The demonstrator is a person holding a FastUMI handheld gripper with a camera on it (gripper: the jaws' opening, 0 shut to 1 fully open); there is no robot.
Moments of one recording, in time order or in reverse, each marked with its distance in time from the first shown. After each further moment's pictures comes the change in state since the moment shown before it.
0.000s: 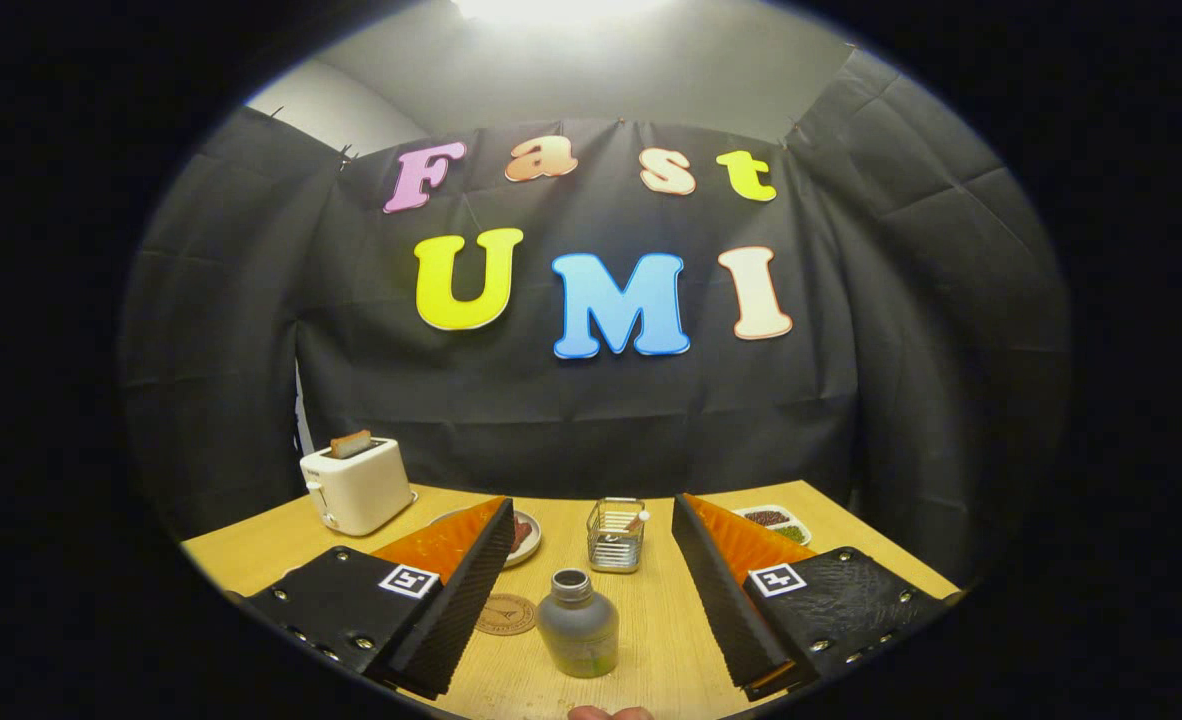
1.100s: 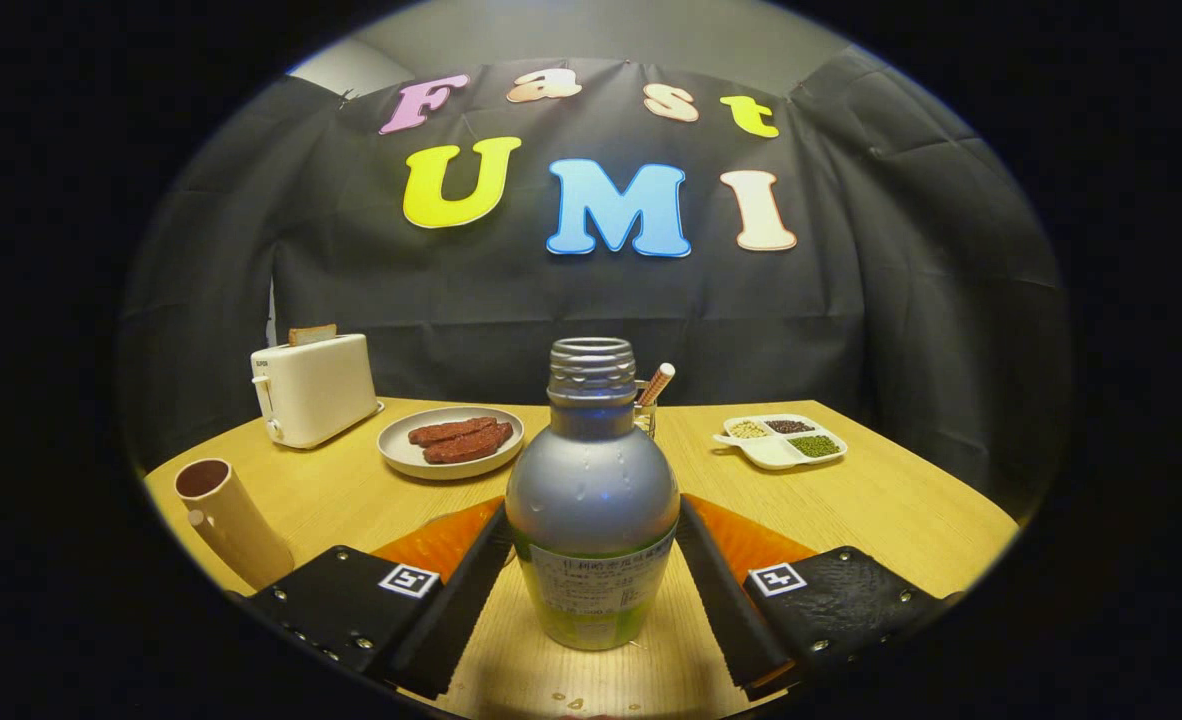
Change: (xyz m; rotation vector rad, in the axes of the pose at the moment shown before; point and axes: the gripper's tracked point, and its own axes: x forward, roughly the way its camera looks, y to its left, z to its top) arm 0.051 0.013 -0.144 -0.027 0.160 -0.048
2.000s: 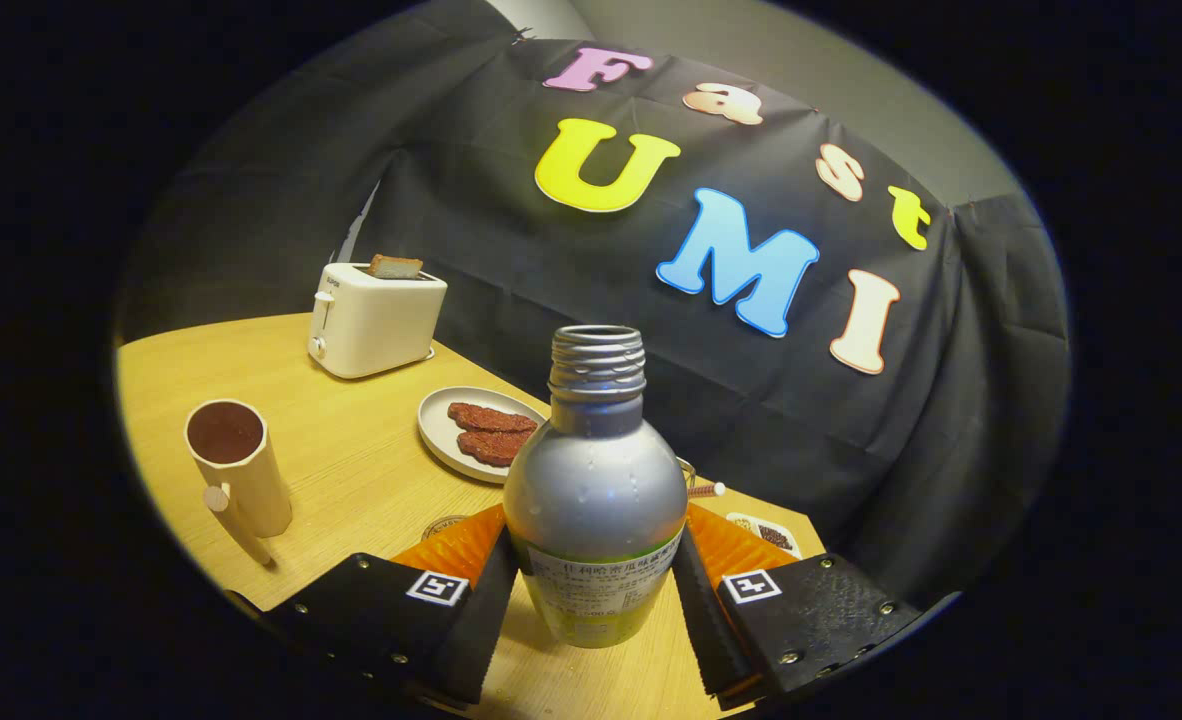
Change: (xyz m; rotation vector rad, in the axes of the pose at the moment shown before) arm -0.013 0.054 0.084 -0.508 0.016 0.104
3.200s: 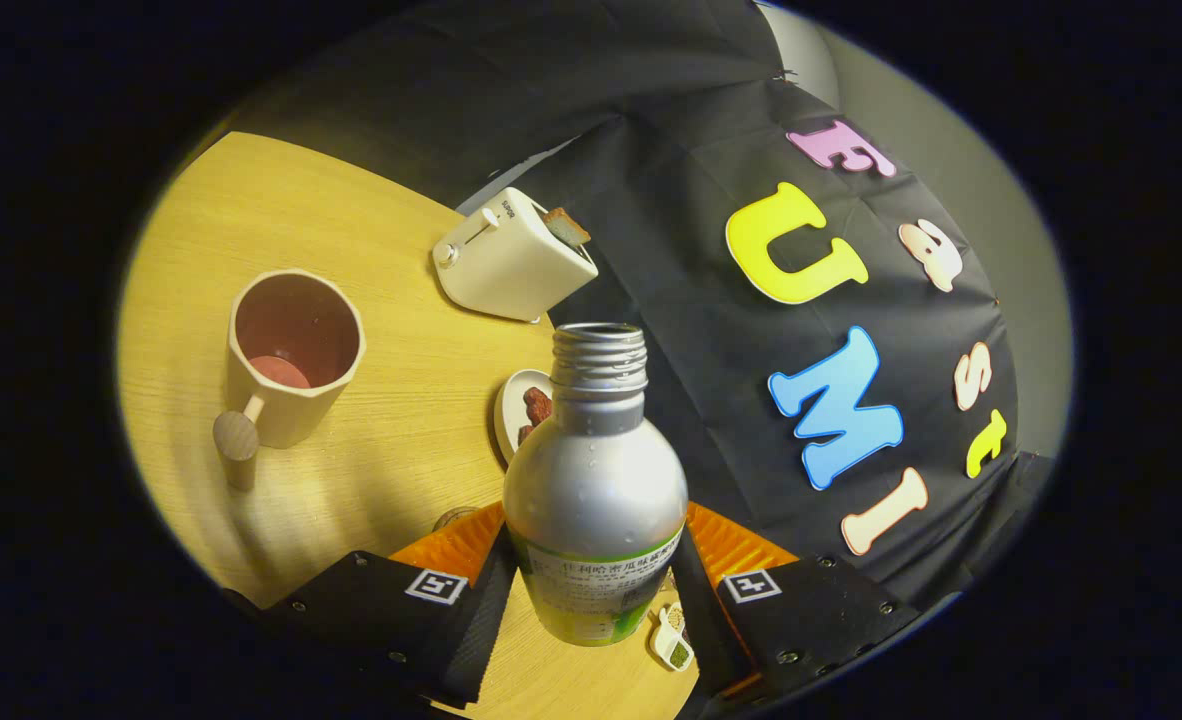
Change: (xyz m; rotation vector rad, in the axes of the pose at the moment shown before) arm 0.015 0.080 0.031 -0.620 -0.045 0.130
